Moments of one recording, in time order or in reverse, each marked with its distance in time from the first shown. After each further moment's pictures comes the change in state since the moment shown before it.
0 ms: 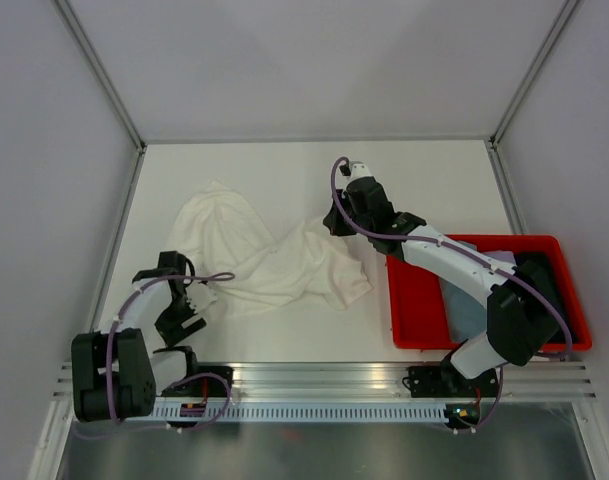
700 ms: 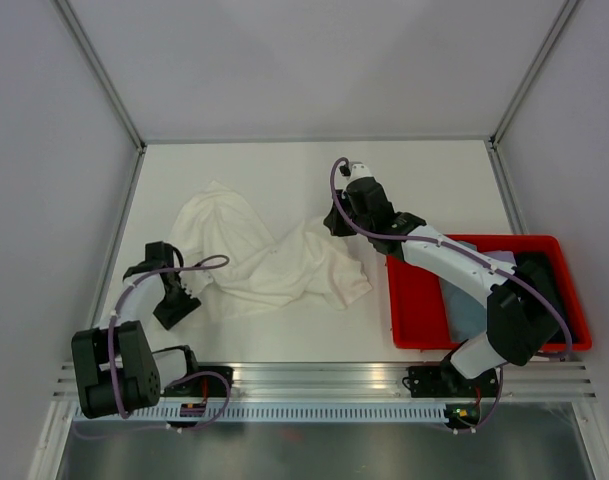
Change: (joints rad) left arm 0.134 0.067 0.063 0.115 0.121 0.060; right arm 0.000 0.000 -0.003 -0.002 0.005 -0.011
